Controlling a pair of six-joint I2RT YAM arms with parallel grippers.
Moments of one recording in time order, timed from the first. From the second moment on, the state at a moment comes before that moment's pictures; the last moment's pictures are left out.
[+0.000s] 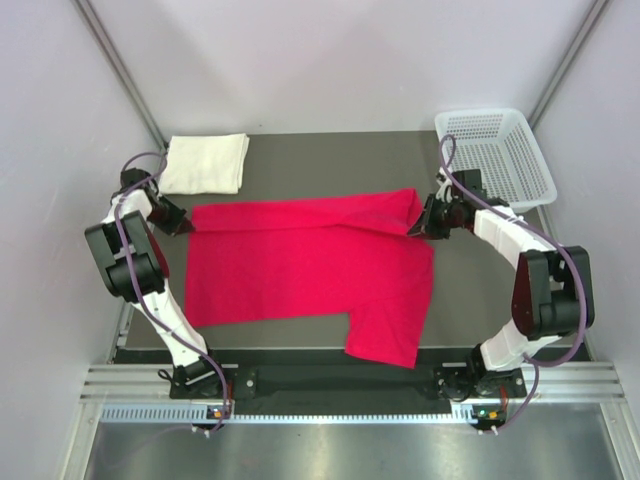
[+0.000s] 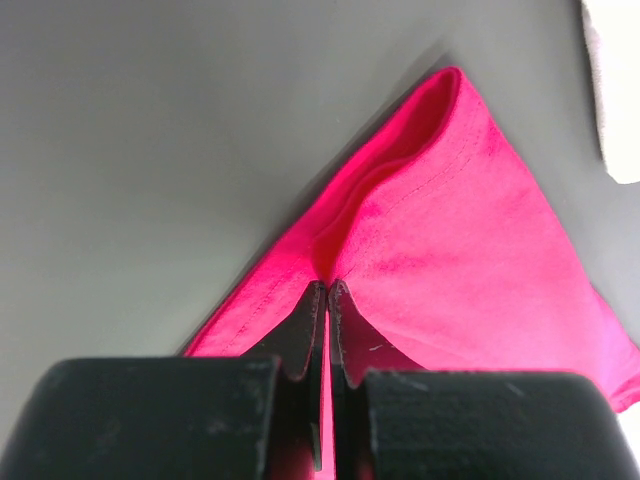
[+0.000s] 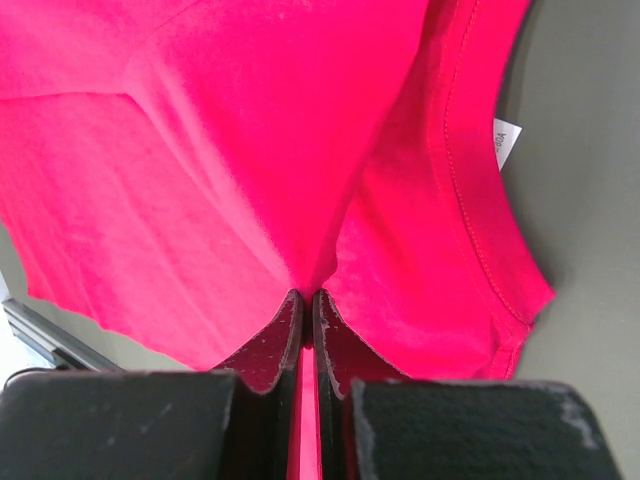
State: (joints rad) left arm 0.42 2.00 1.44 -0.61 0.29 -0.54; right arm 0.12 1.59 1.04 -0.41 -0.44 0.41
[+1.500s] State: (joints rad) left arm 0.45 1.96 1.33 -0.59 0.27 -0.50; right arm 0.13 1.60 1.03 -0.43 -0.43 0.41
